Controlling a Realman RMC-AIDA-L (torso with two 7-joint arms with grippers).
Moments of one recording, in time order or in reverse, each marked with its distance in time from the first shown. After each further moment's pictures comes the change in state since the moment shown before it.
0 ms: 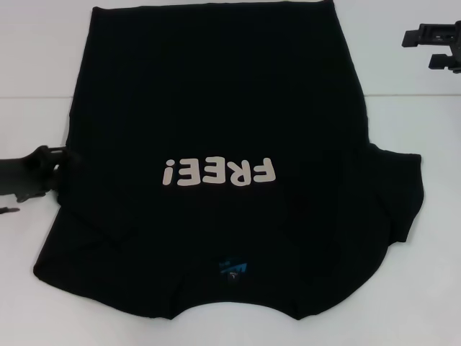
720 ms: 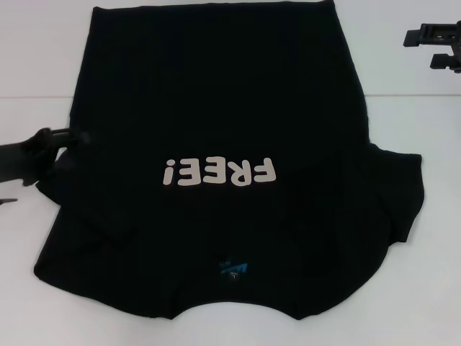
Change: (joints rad) left arm 0.040 0.008 -0.022 0.048 -0.152 0.174 0.140; right arm -0.002 -0.001 0.000 0.000 0.002 0.003 0.000
